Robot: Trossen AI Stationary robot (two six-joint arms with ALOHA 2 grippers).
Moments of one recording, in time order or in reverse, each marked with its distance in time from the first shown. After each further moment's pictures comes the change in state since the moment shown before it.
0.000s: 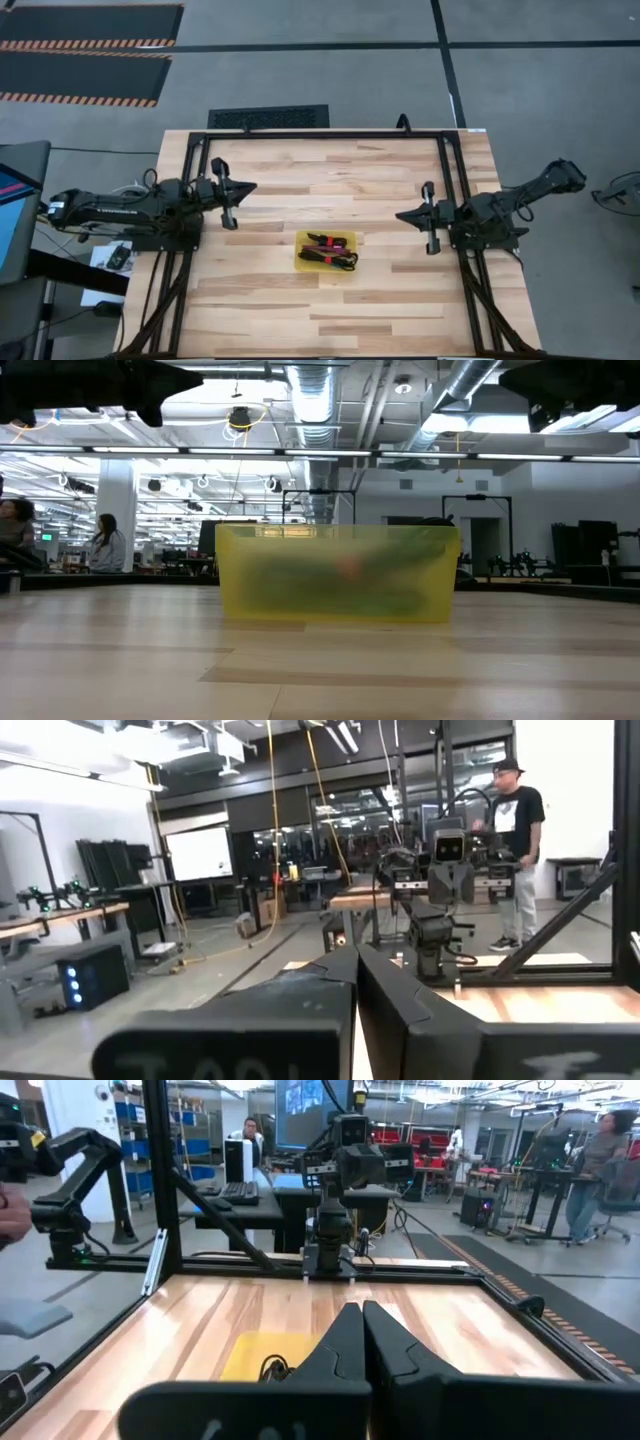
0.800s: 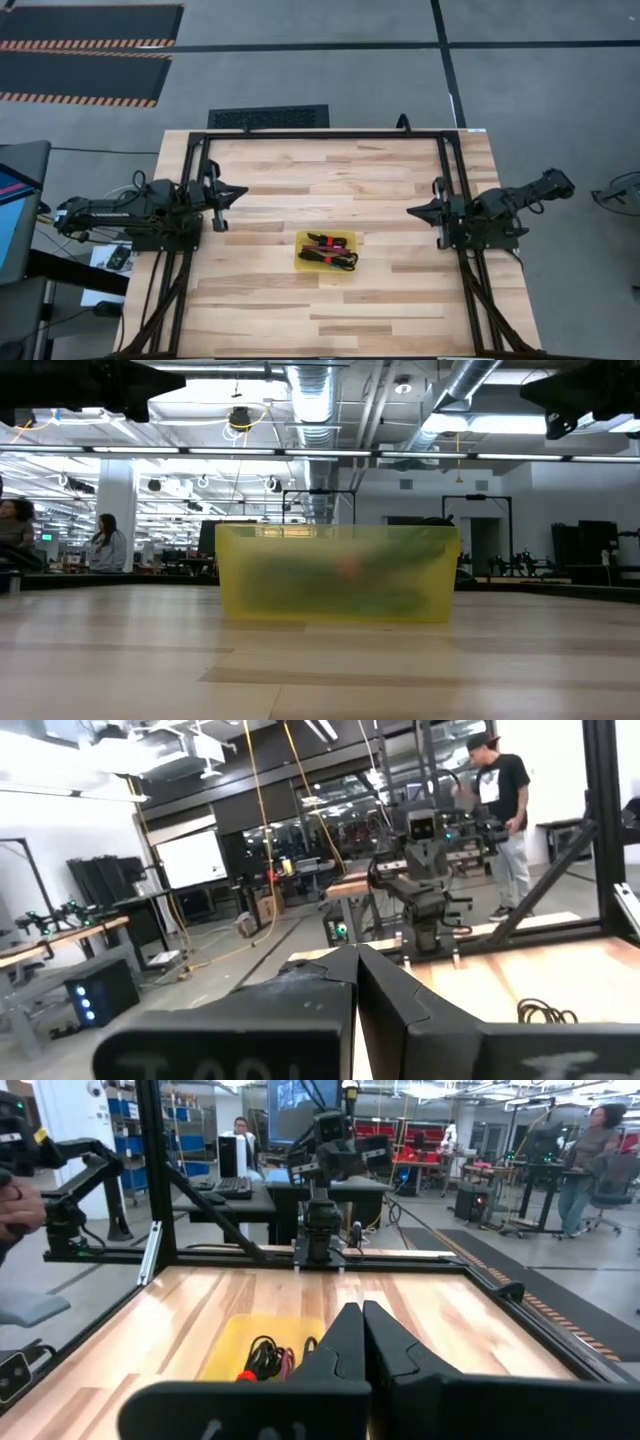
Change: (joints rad) left arm 0.000 -0.224 0.000 -0.265 0.038 0.100; right arm -0.002 -0.268 0.001 -0.294 0.010 0.014
